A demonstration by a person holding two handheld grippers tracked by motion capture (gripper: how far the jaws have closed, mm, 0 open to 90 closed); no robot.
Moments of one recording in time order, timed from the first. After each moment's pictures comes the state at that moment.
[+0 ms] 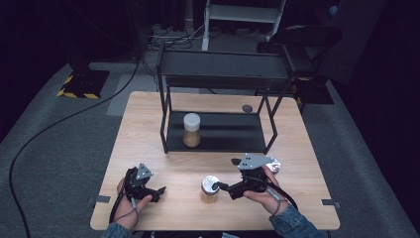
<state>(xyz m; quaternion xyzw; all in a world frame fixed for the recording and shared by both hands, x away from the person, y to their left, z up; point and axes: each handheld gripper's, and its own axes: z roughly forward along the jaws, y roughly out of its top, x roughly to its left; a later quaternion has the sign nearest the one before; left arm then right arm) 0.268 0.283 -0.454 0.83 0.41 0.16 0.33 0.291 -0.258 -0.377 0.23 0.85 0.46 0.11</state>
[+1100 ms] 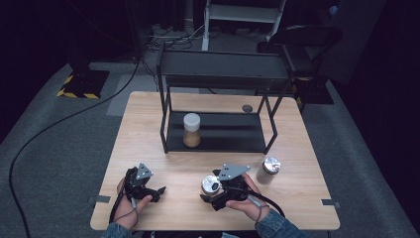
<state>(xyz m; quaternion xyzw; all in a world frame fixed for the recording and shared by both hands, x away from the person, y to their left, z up) 0.268 0.283 -0.454 0.83 0.41 0.16 0.33 0.294 -0.214 -0.403 0.20 0.87 0.45 0.07</state>
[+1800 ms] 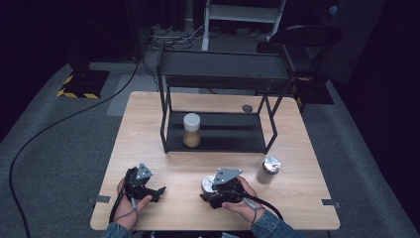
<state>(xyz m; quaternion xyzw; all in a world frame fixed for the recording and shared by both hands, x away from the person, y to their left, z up) 0.268 0.283 -0.454 0.83 0.41 0.16 0.33 0.294 -0.197 -0.414 0.19 0.89 0.40 0.09</state>
